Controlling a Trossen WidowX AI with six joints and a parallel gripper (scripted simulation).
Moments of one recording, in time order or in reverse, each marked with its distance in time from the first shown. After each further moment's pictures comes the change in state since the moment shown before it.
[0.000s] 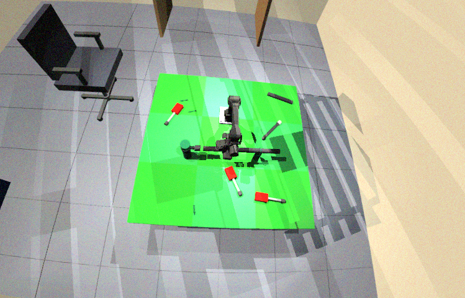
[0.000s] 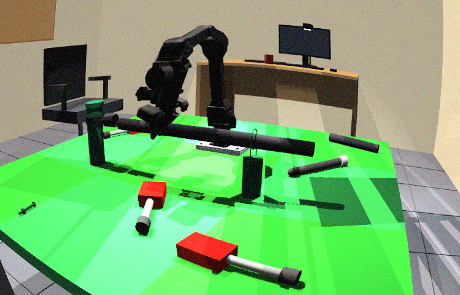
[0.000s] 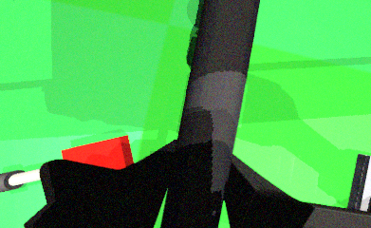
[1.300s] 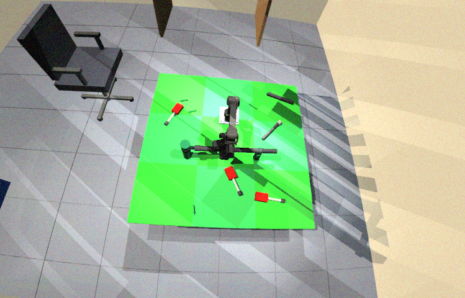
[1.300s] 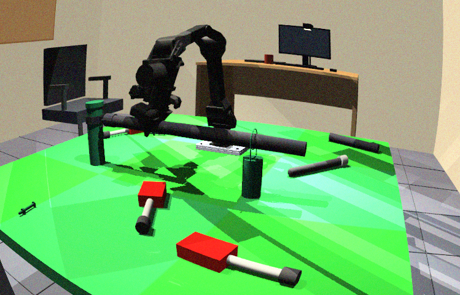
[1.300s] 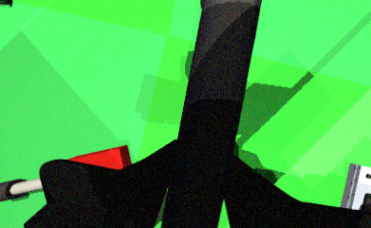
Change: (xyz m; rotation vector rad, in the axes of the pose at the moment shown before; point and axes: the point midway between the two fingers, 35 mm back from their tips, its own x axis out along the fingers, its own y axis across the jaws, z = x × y) arm 0.001 0.002 0.021 -0.009 0.013 -0.011
